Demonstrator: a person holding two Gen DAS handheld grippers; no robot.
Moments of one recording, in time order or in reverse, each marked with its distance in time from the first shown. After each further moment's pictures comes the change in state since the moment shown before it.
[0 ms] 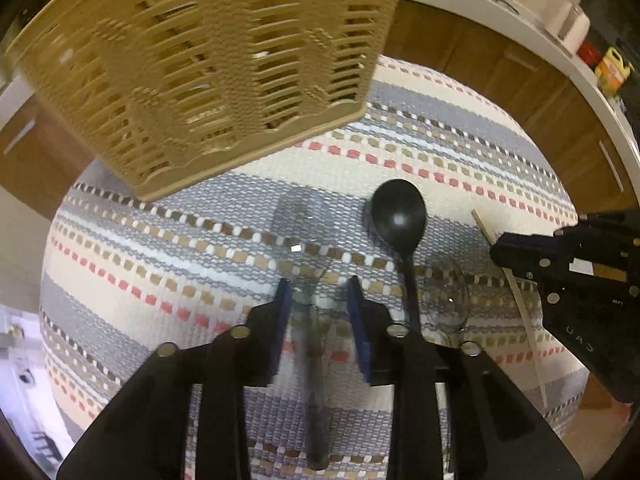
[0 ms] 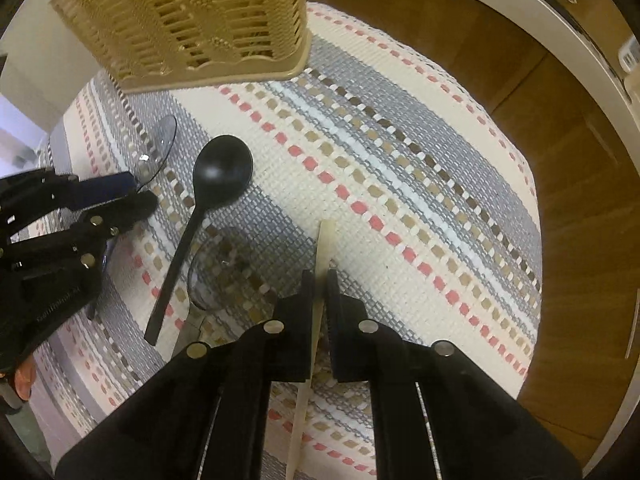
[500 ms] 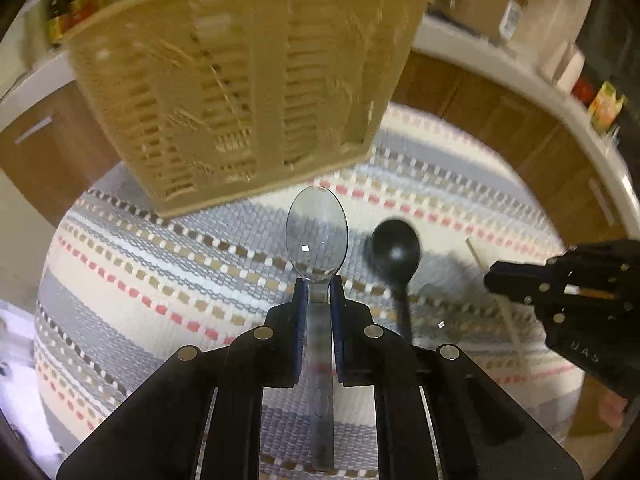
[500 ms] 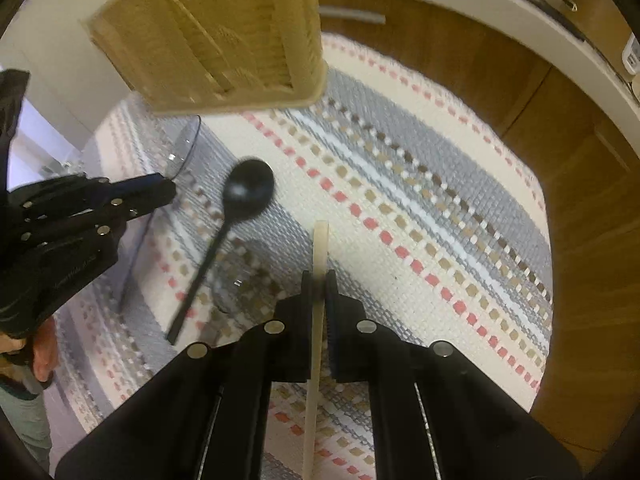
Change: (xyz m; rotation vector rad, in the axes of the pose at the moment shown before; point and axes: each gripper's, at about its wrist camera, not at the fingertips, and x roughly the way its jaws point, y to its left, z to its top) left arm -0.020 0.010 -0.009 -0.091 -0.197 -0.038; right arm -0.029 -0.014 -0.027 0.001 -0.181 0.118
